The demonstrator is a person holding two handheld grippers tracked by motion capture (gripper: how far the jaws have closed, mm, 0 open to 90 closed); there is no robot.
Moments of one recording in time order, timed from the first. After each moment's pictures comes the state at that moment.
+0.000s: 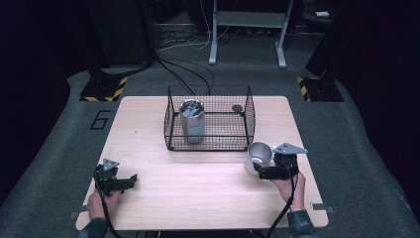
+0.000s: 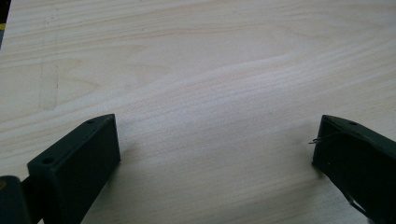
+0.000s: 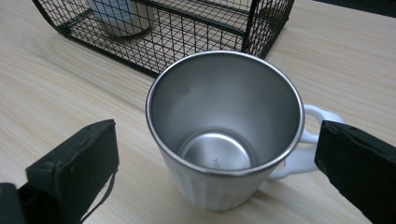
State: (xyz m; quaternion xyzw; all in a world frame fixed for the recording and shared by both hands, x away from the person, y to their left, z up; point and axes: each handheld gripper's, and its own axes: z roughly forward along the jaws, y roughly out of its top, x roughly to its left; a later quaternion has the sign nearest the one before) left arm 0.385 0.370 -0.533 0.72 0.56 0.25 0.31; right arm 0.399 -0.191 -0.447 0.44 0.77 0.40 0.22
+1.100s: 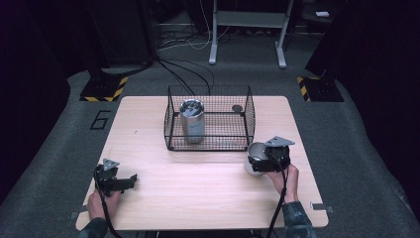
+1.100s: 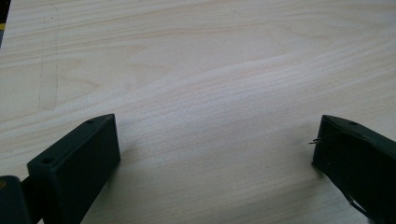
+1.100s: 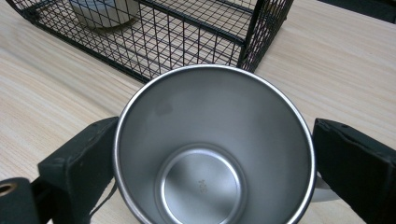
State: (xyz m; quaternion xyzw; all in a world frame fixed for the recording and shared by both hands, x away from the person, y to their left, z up) left arm 0.385 0.370 -0.533 0.72 0.56 0.25 0.31; right arm 0.426 -0.174 -0.452 0.44 0.79 0.36 0.24
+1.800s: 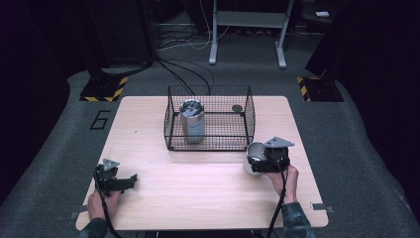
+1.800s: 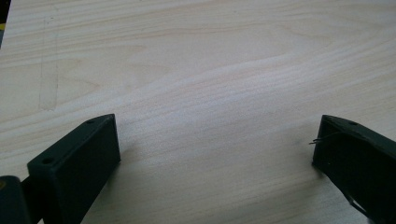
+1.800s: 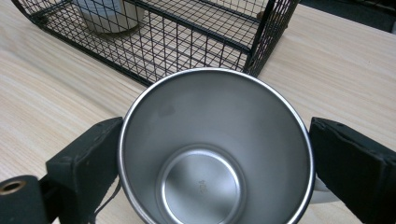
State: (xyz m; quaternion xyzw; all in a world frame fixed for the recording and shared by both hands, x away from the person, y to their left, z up) left arm 0.385 0.370 -0.533 0.72 0.56 0.25 0.31; right arm 0.422 -0.171 -0.448 0.43 0.79 0.37 0.25
